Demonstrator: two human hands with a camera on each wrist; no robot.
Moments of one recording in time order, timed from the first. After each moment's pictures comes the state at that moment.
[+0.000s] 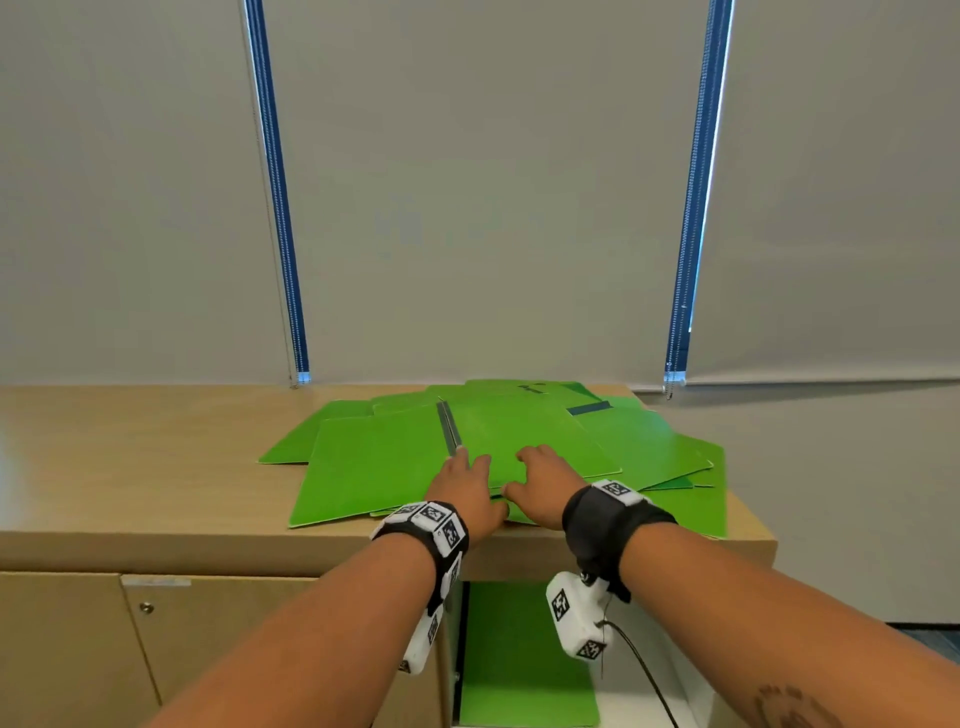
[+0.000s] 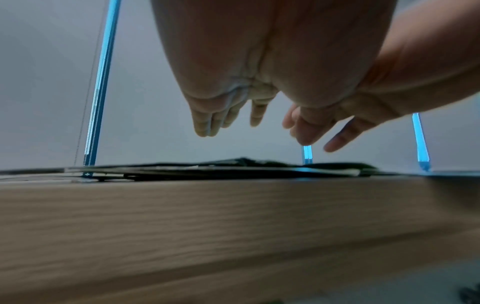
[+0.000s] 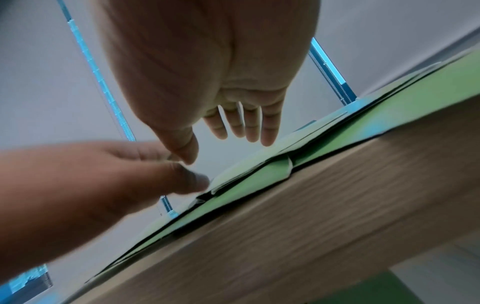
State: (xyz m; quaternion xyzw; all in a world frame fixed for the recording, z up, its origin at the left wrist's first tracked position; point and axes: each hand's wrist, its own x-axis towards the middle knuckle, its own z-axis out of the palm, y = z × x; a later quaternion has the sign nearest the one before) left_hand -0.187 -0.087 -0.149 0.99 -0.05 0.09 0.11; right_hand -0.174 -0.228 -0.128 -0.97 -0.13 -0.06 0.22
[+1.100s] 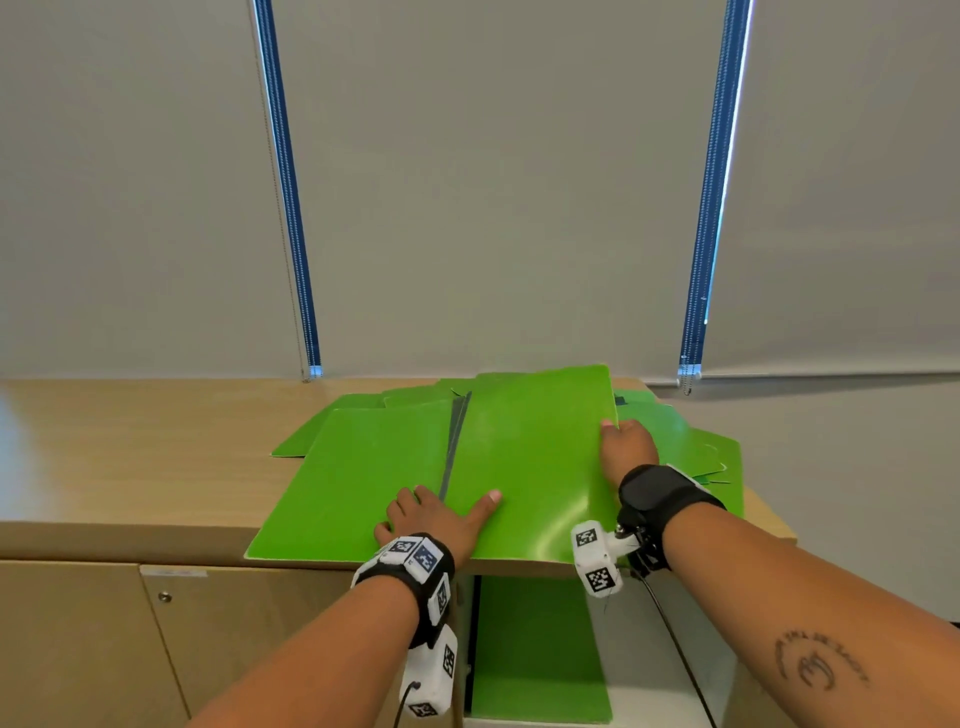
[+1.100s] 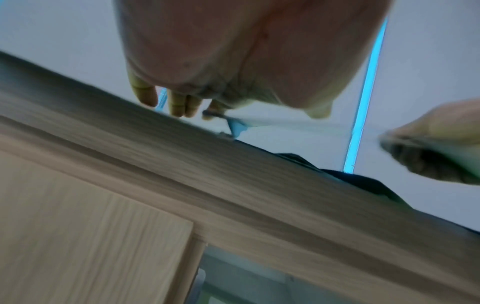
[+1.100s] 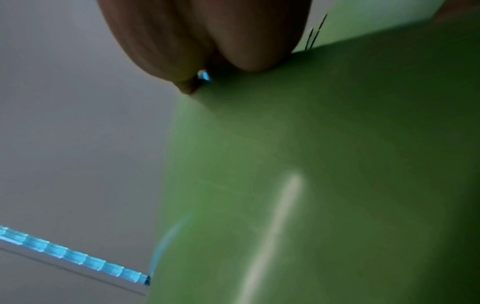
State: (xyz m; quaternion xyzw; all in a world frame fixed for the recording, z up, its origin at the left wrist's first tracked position) left_hand -0.226 -0.065 -0.170 0.96 0.21 0.05 0.20; right_hand -0.136 -0.287 -0.118 -0.84 0.12 -0.16 0.51
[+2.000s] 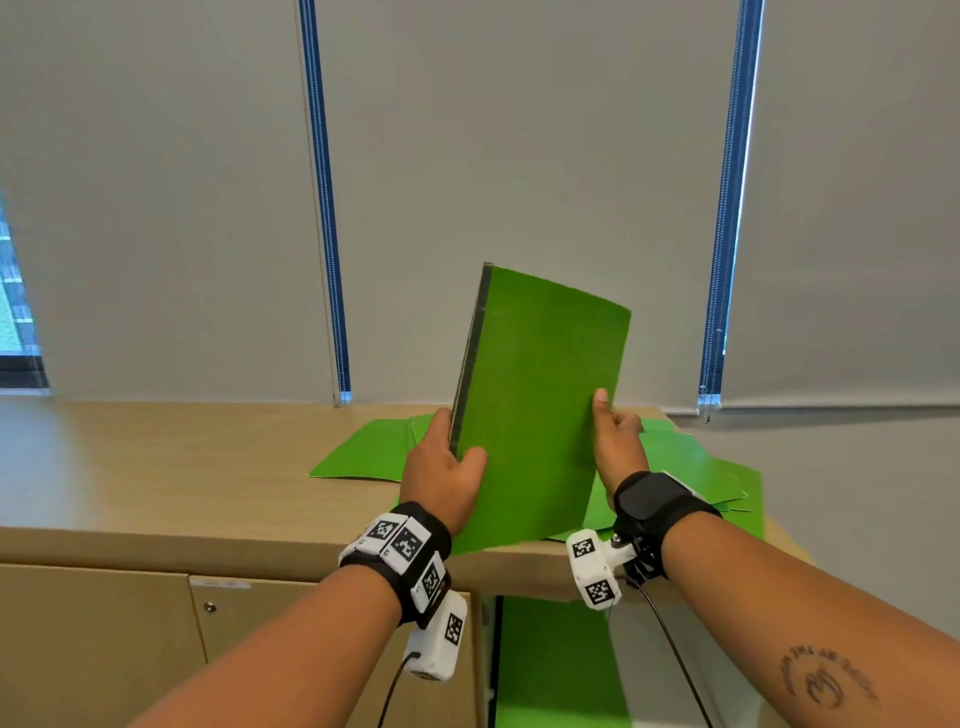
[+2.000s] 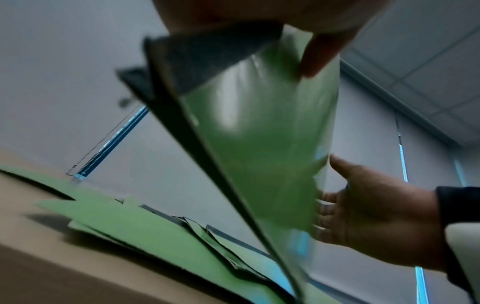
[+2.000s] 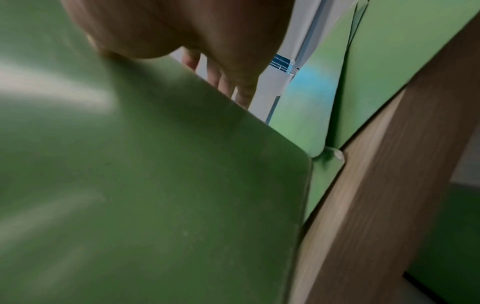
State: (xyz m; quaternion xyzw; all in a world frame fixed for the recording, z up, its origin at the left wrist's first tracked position) left_hand -0.276 -0.048 -0.079 0.79 -0.08 0.37 0.48; right_hand -0.180 -0.241 -0.072 -0.71 0.01 -0.19 0.67
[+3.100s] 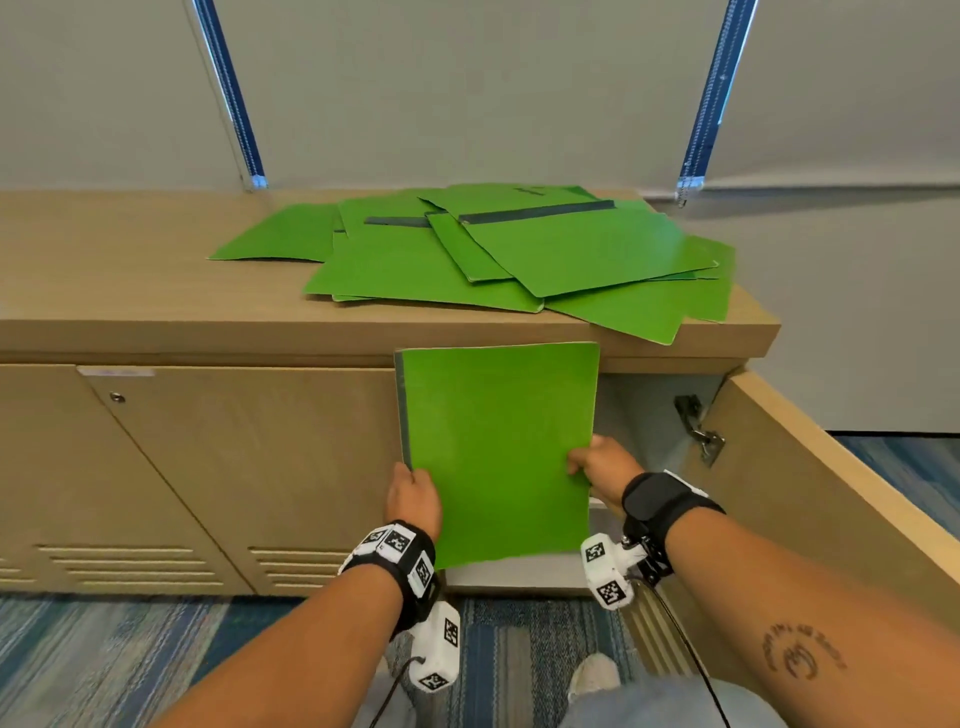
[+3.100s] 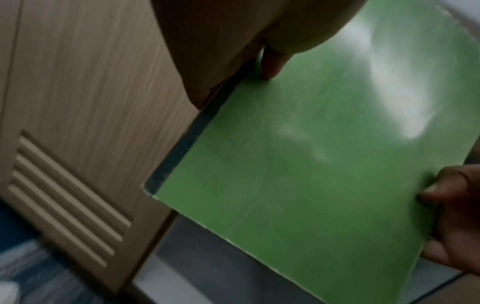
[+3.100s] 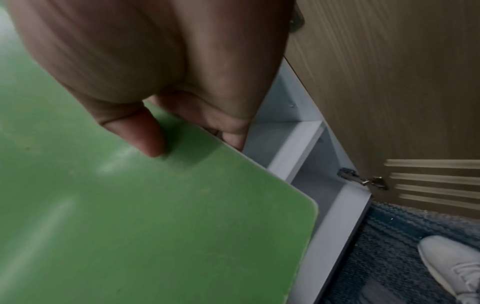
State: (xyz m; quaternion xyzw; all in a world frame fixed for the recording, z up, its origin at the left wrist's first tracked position) left_hand -0.296 -0.091 -0.378 0.82 0.26 0.09 0.51; right_hand -0.231 -0.324 -0.366 -0.81 0.09 0.11 0.57
